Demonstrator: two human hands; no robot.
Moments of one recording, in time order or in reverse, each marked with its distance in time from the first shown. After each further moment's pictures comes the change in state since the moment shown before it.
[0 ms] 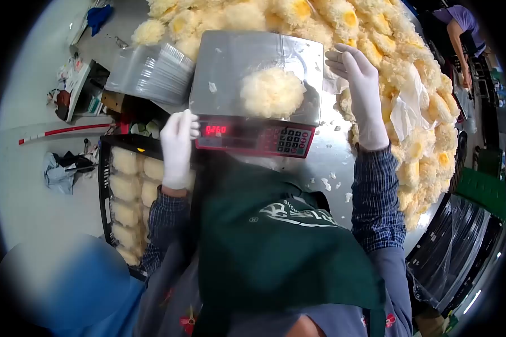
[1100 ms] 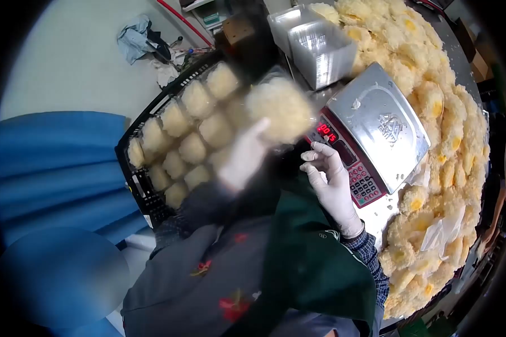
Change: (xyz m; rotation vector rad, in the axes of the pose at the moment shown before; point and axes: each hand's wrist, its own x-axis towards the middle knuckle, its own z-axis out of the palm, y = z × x) left_hand -0.104 -0.016 -0.058 -0.996 0.275 -0.134; right_hand -0.151 0.002 0.162 0.148 -0.855 -0.052
